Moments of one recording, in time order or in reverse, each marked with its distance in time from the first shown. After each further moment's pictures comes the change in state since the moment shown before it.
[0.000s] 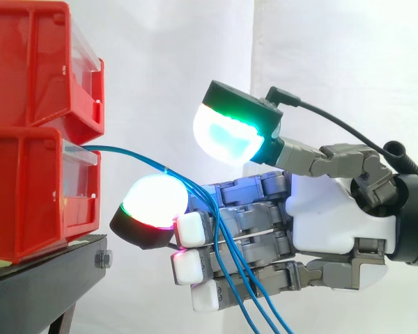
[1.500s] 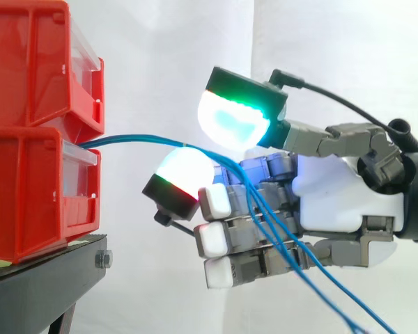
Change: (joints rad) arm 0.006 0.032 0.003 -0.053 0.003 0.013
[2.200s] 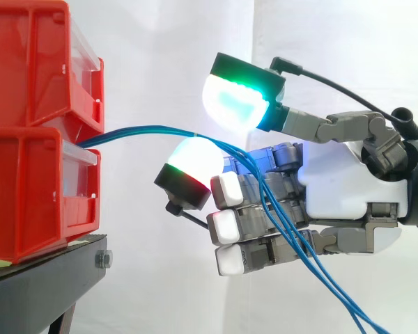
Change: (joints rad) arm -0.007 0.020 0.001 -0.040 0.002 -0.003
